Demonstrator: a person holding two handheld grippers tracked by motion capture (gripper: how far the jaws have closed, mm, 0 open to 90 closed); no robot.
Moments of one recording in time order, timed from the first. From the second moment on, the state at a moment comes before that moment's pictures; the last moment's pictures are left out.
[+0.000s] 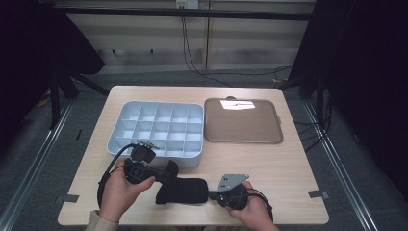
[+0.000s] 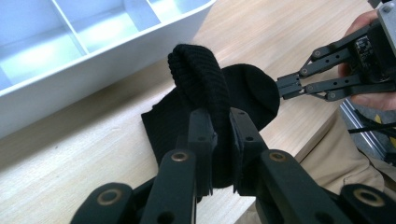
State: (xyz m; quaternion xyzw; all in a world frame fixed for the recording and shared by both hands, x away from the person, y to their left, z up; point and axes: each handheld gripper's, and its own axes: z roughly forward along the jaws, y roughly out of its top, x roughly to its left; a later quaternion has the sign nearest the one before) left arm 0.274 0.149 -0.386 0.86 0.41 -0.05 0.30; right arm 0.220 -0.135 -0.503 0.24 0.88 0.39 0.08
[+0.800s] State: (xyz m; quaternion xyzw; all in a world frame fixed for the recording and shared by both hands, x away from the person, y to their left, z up) left arm 0.273 0.112 -0.402 0.87 0.39 -0.07 0.28; right arm 0.219 -0.132 -0.503 0.24 0.88 0.39 0.08
